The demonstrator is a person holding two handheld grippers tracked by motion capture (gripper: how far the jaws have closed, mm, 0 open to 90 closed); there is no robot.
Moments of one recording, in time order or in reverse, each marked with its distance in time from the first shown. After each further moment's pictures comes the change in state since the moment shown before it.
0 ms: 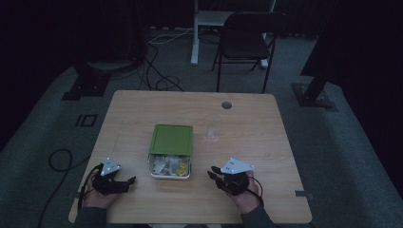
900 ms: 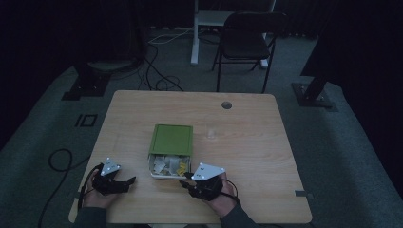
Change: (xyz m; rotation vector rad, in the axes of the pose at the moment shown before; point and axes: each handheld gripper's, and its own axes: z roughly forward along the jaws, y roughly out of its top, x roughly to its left) left arm 0.000 0.000 0.000 0.002 0.000 0.001; right arm 0.056 0.029 0.040 -0.007 0.167 -0.118
